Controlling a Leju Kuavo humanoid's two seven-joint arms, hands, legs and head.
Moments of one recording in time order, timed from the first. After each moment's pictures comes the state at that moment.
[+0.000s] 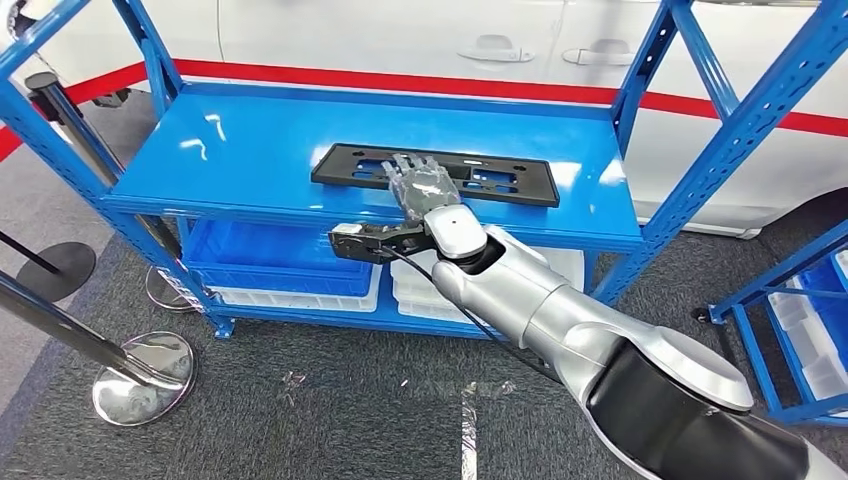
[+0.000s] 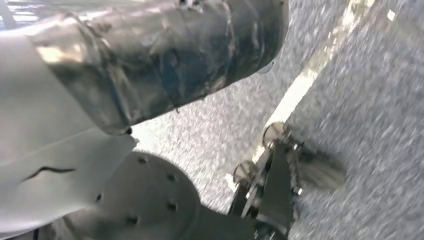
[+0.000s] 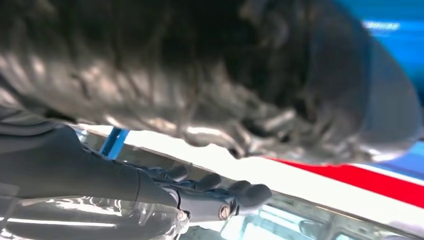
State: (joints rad) left arm -0.06 -0.13 0.04 -0.19 0.47 0.49 0.10; right arm -1.09 0.14 1.20 -0.52 0.73 0.00 0.25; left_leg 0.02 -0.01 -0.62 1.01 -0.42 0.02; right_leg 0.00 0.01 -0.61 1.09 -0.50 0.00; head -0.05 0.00
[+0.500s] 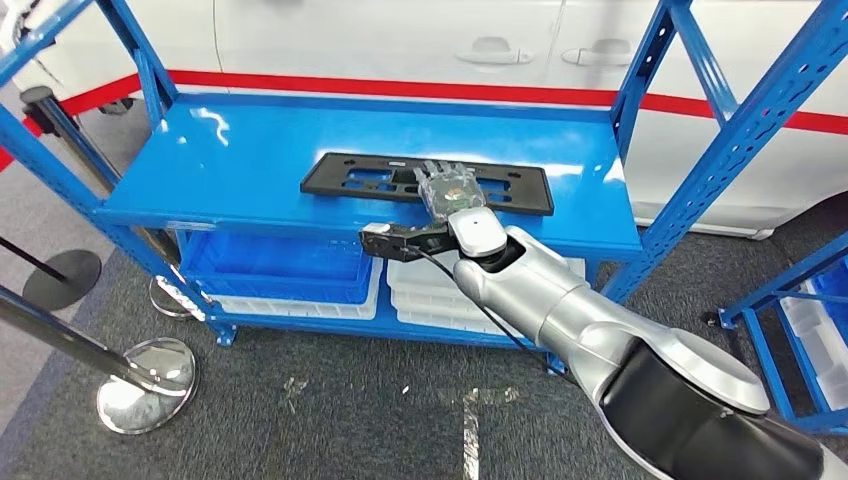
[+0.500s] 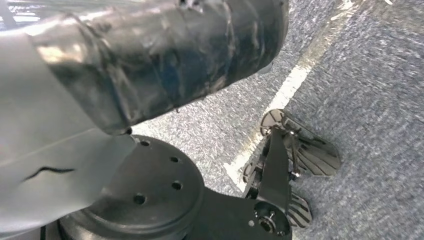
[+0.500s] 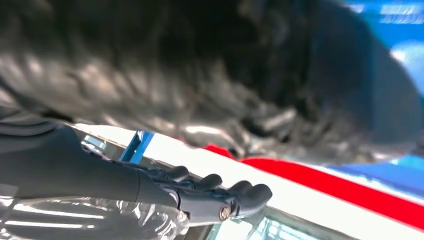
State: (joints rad) left arm -0.06 -0.13 0.04 -0.19 0.49 0.50 0.09; right arm -1.08 0.11 1.20 -0.48 0.73 0.02 0.25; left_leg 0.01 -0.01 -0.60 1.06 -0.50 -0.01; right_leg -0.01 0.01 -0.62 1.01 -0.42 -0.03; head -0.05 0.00
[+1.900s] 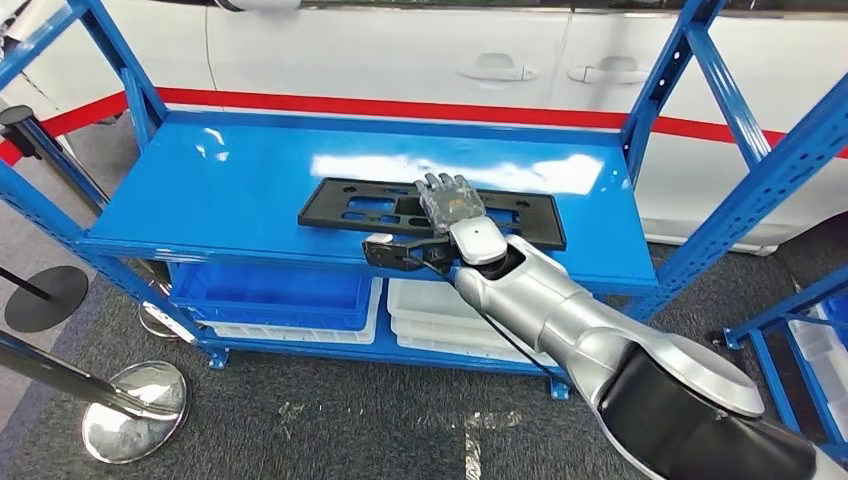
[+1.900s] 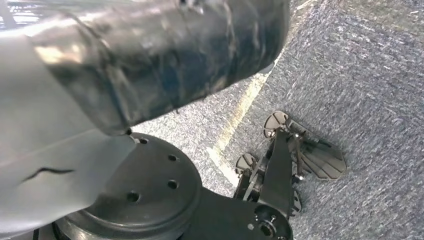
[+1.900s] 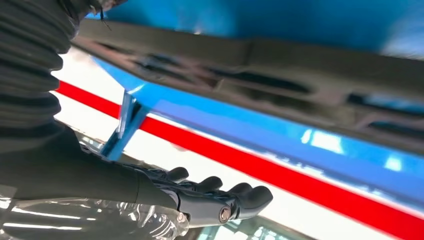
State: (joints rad) left arm -0.06 -0.14 0.04 -0.19 0.50 0.51 0.09; right arm -1.05 0.10 1.20 -0.46 0.73 0.03 0.24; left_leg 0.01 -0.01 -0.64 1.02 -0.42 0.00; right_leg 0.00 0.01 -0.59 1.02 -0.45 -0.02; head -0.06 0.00
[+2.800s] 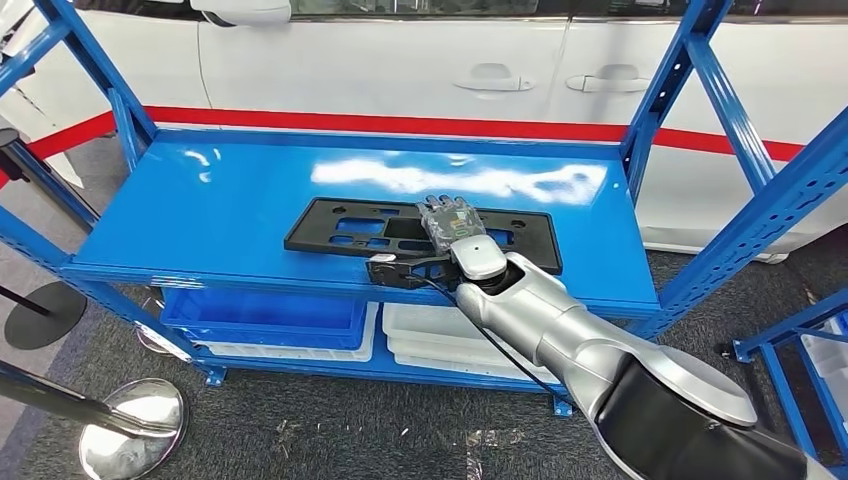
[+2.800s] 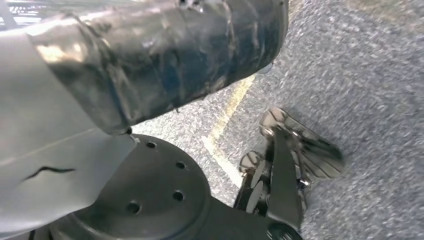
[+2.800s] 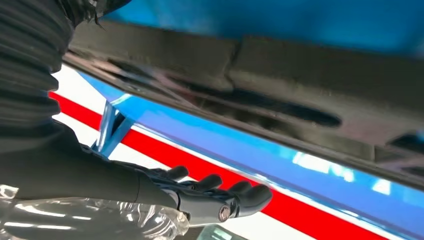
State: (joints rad) left arm -0.06 -0.14 0.04 -0.19 0.52 0.51 0.08; right arm -1.00 0.11 1.20 -0.44 0.73 0.04 0.21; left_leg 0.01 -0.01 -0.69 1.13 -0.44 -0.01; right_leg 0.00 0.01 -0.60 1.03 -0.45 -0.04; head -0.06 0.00
